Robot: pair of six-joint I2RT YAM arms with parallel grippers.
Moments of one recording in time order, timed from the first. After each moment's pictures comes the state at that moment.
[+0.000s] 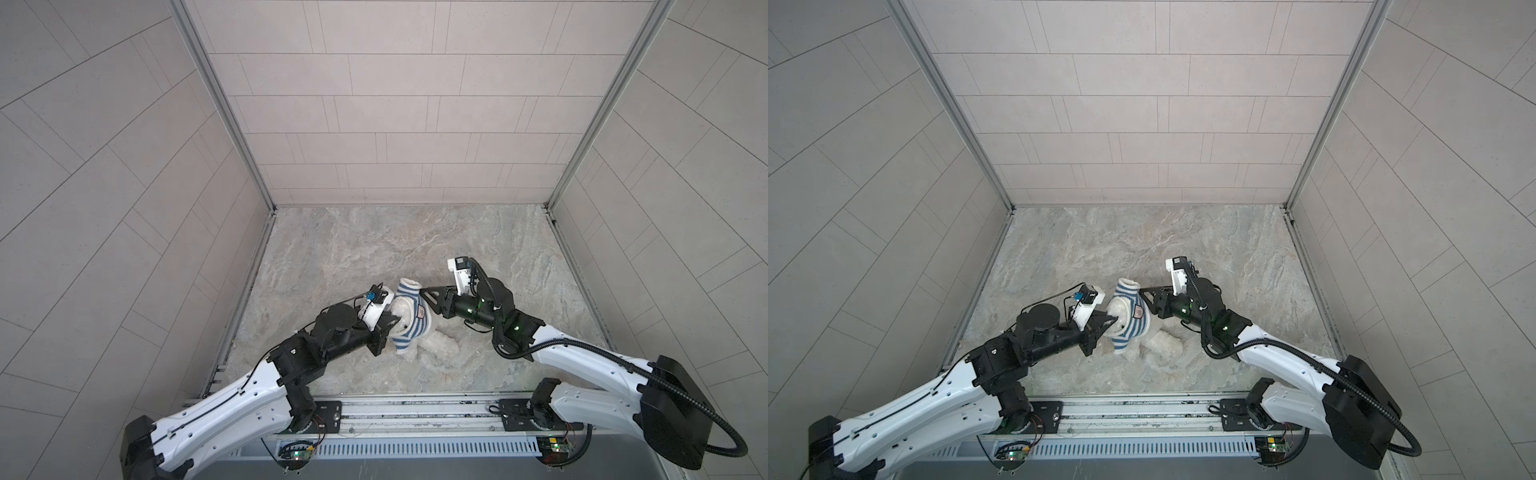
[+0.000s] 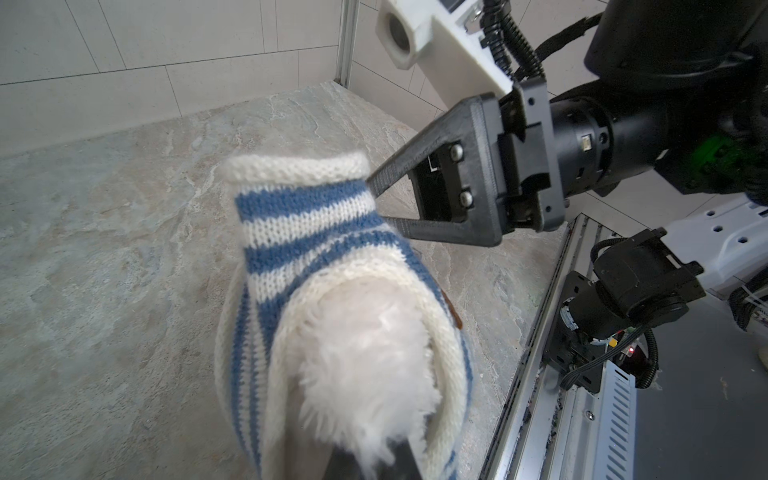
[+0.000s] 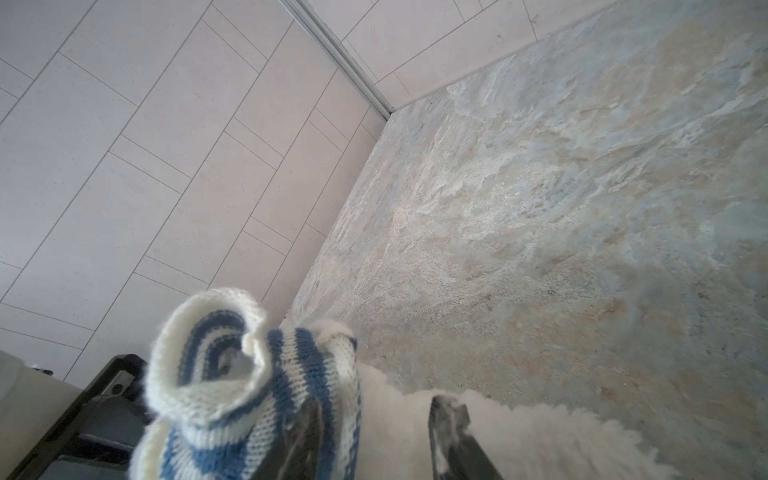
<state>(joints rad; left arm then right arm) -0.91 0.71 0.54 -0.21 0.07 -0.19 0.72 1.13 0.56 0.30 -0.22 0.76</state>
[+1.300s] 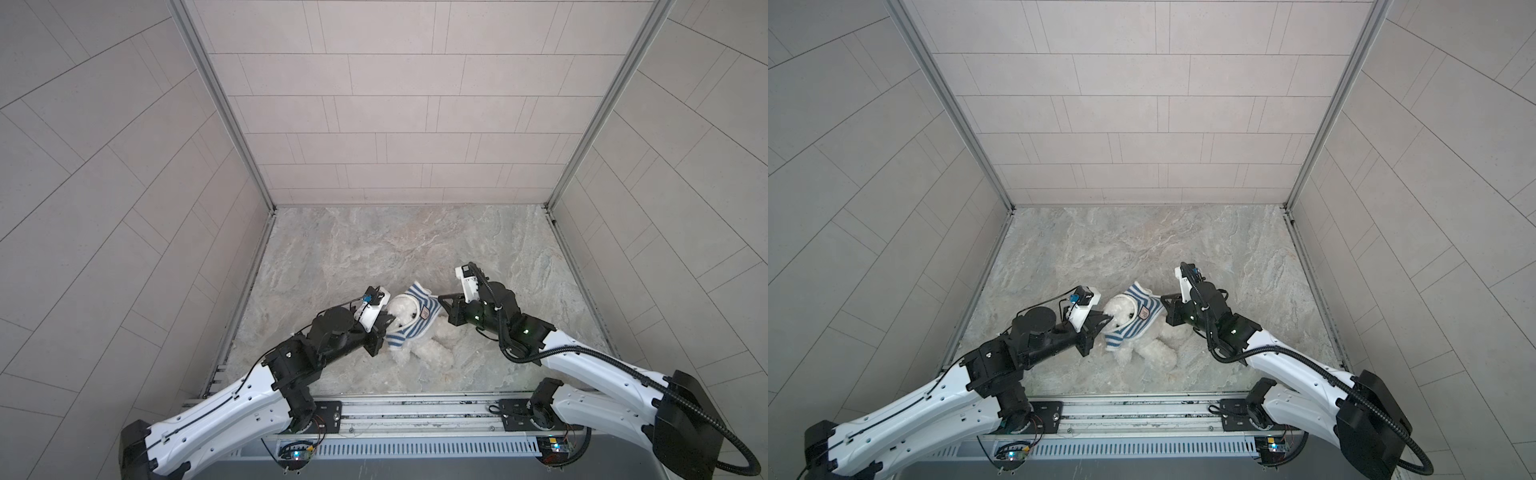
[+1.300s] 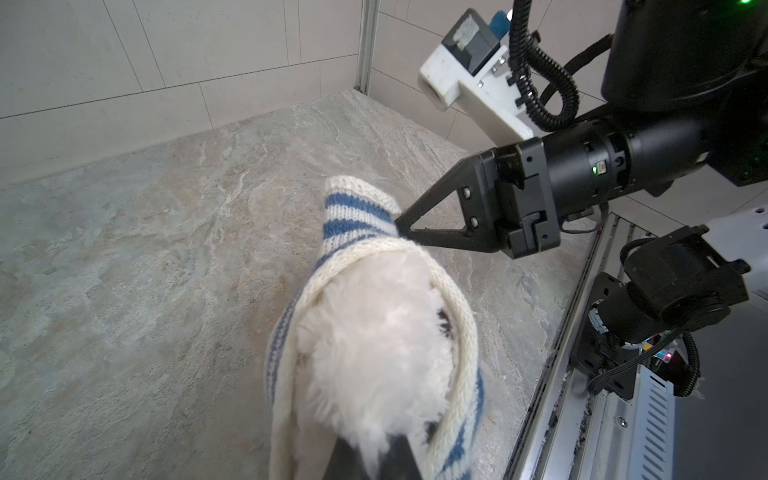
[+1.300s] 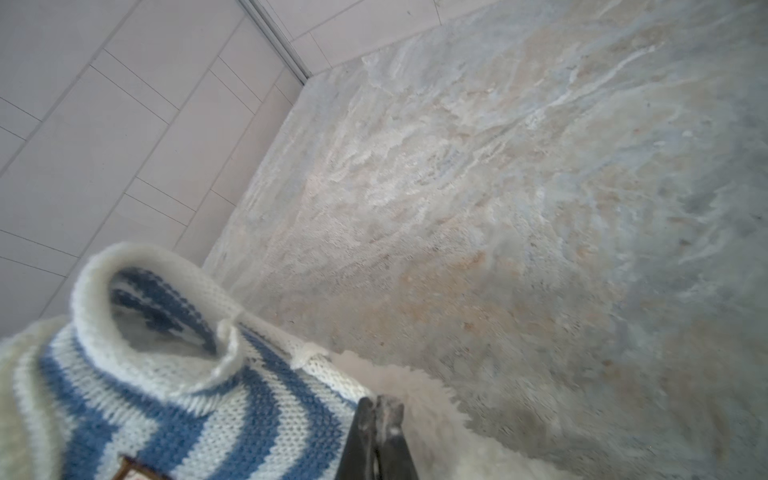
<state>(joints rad) -0.92 0.66 0.54 -0.26 -0.02 -0.16 0.68 1.03 0.52 0.02 -0.08 0.58</state>
